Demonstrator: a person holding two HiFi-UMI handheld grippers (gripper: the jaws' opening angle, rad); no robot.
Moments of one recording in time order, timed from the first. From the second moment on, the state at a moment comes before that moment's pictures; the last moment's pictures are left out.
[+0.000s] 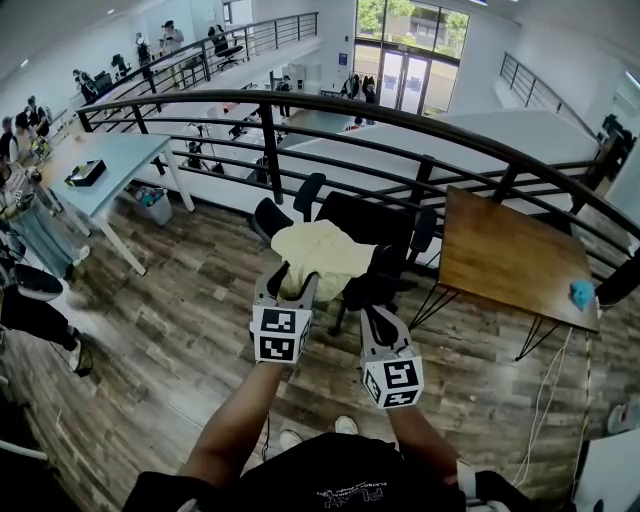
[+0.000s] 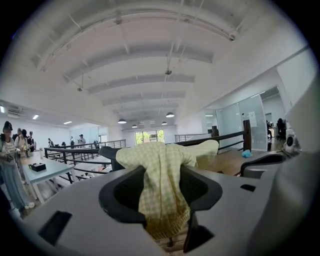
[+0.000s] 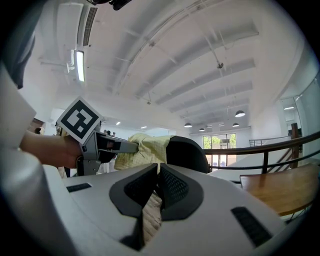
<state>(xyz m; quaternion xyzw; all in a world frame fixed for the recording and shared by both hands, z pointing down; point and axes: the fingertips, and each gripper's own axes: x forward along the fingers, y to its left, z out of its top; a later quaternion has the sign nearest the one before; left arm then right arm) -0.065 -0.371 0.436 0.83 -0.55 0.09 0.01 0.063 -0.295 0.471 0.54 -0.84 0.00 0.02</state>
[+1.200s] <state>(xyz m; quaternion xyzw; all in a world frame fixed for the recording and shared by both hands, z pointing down) -0.072 -0.358 0.354 0.85 -0.53 0.02 -0.05 0.074 -0.297 0.453 0.54 -0.84 0.00 0.01</state>
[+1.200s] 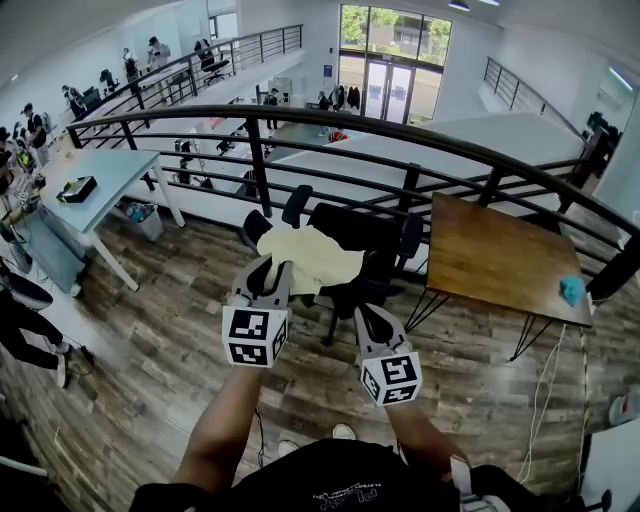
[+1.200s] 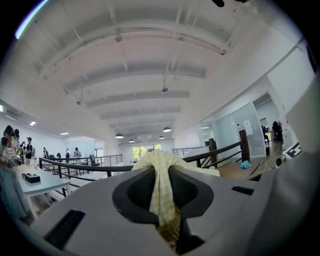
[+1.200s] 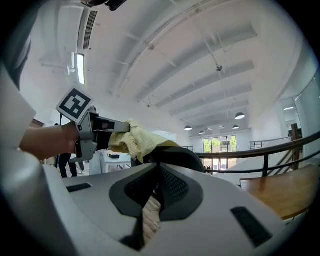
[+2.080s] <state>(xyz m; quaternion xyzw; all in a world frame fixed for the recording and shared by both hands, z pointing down) -0.099 -0.333 0.260 0.83 -0.55 -0.04 -0.13 0.057 -0.296 0.409 0.52 -0.85 -0.05 -0.01</state>
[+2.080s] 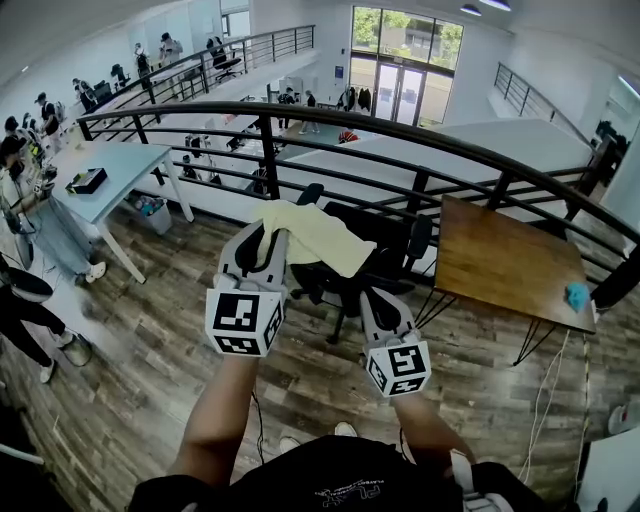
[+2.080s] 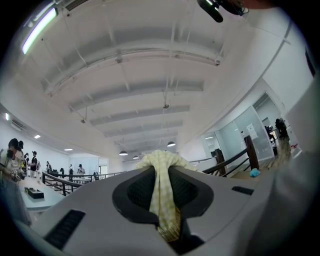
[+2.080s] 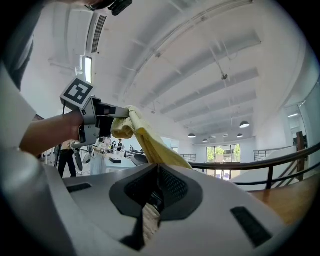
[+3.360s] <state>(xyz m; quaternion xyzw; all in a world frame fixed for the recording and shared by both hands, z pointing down) -0.147 -0.227 0.268 0.84 -0.52 -0.06 -0.16 0.017 -0.217 0.405 0.57 -0.82 -0.06 -0.04</state>
